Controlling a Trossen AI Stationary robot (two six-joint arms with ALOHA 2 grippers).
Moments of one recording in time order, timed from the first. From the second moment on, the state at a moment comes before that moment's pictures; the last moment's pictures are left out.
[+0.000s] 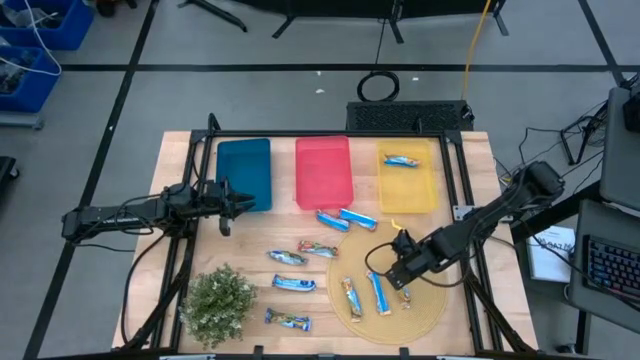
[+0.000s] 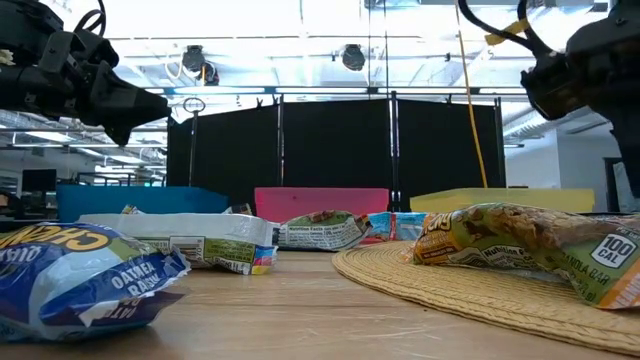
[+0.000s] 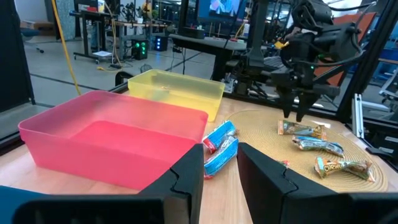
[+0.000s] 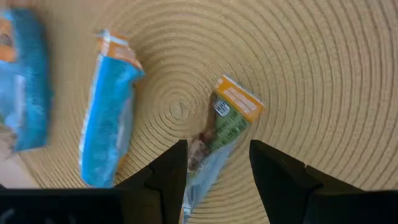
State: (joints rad) left arm 0.16 0.18 0.01 0.12 0.02 -0.16; right arm 0.54 1.41 0.79 -0.72 0.00 1.50
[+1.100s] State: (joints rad) left arm 0.16 0.18 0.01 0.12 0.02 -0.16; right arm 0.54 1.51 0.79 -0.66 0.05 1.35
